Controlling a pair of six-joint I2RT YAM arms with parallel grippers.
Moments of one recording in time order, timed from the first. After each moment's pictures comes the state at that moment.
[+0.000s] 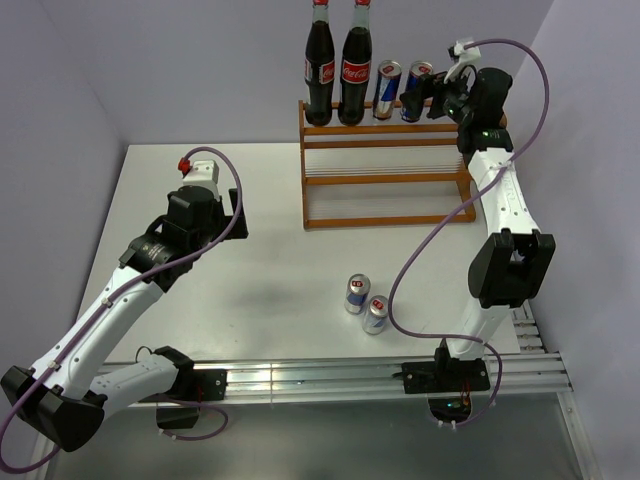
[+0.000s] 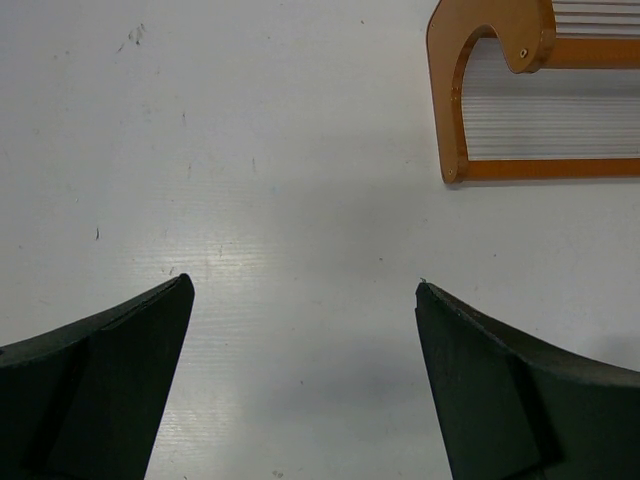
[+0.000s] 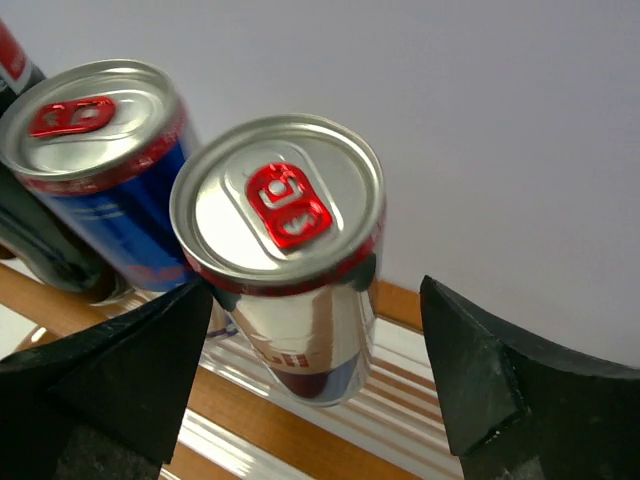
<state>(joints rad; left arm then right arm) -0.52 1.03 1.08 -0.59 -0.36 -0.35 -0.05 1.78 1.78 -0.06 -0.52 0.01</state>
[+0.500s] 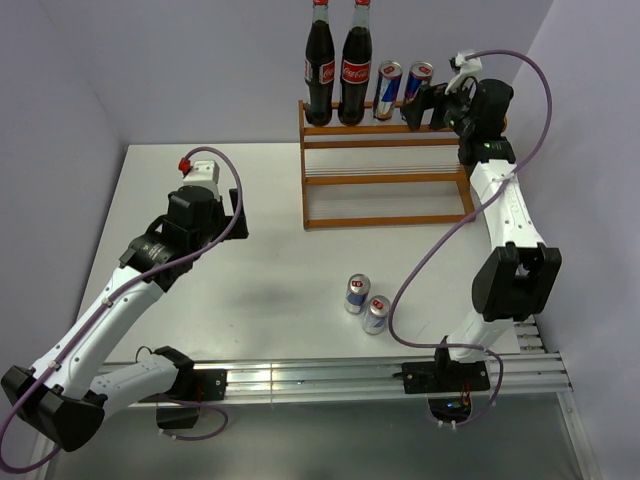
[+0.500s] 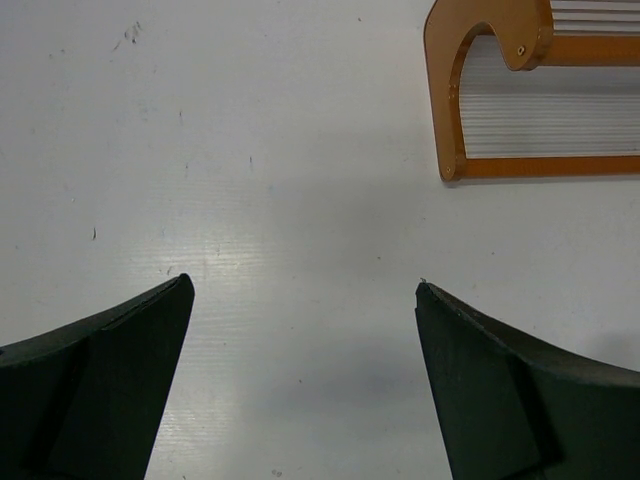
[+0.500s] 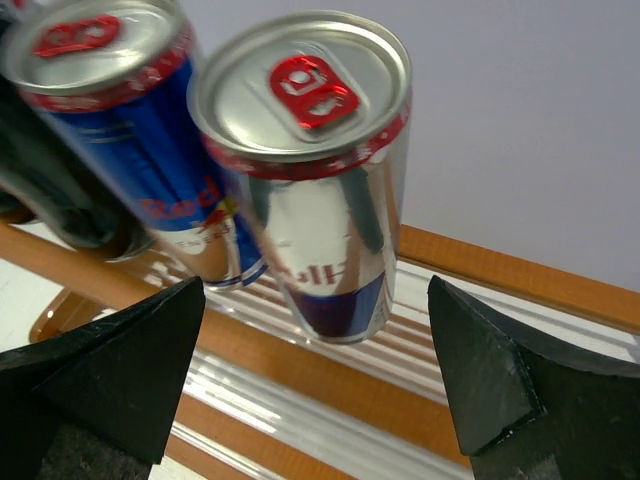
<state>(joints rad) -0.52 1.03 1.08 -0.59 -0.36 -0.35 -0.06 1.69 1.65 -0.07 -0.49 0.02</state>
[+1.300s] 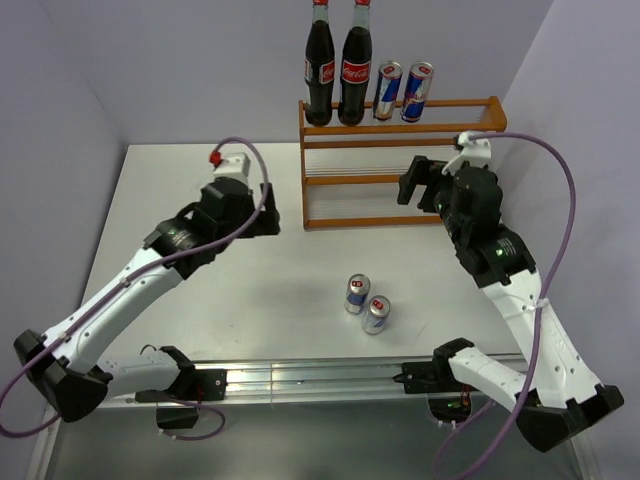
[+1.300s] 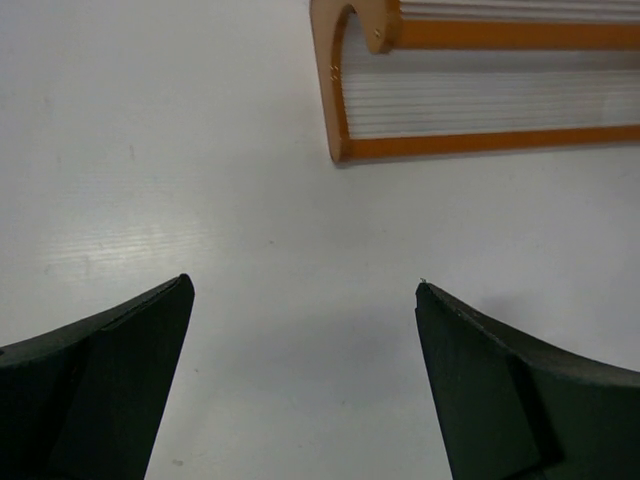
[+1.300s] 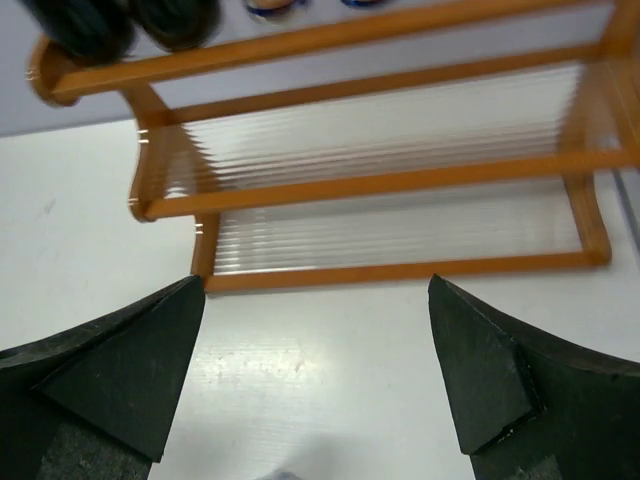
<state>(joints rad) -0.66 1.15 1.23 -0.63 -0.34 -0.52 0.35 0.97 1.21 -0.48 0.25 0.26</state>
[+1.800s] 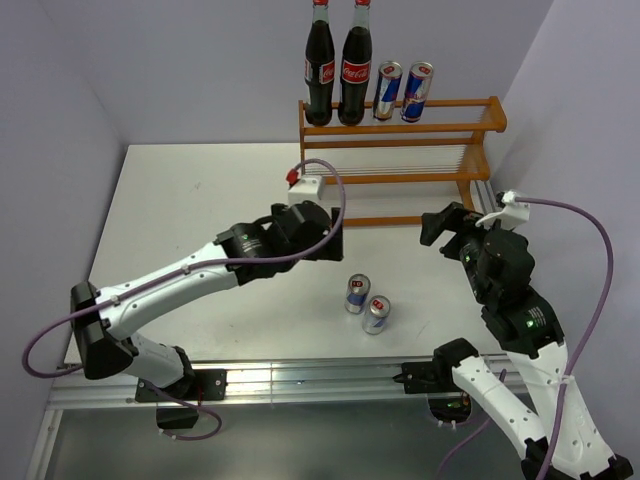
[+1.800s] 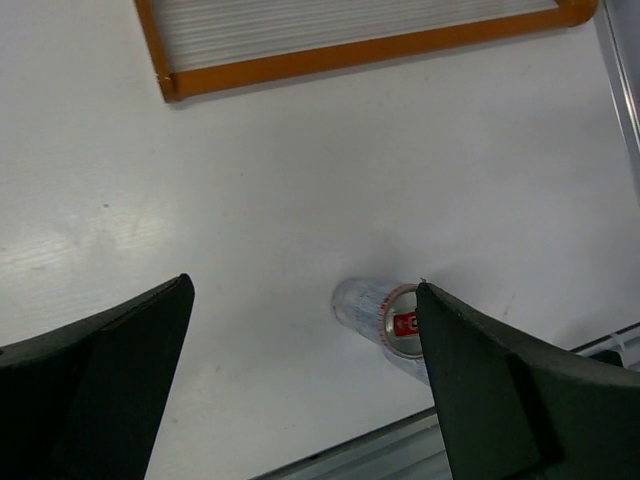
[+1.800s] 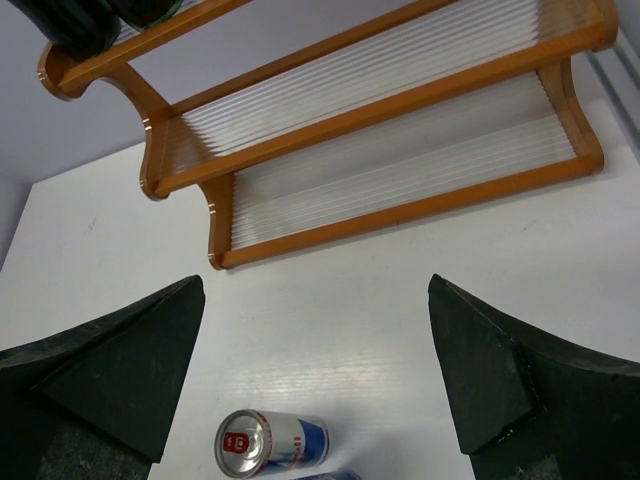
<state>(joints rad) -1.06 1.43 1.41 -0.68 -0.49 -0.70 0.36 0.59 0.97 -0.61 0.33 0.46</state>
